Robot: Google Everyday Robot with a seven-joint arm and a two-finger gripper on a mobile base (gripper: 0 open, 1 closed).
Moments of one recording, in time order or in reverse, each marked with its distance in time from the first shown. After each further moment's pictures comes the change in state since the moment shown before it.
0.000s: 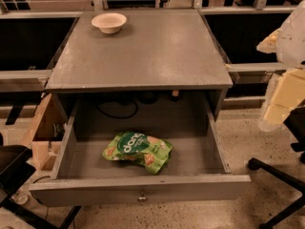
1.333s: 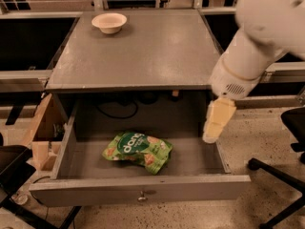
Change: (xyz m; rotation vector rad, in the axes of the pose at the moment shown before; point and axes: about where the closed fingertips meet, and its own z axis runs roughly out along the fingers) arm -0.049 -0.008 0.137 -0.126 -0.002 -0.010
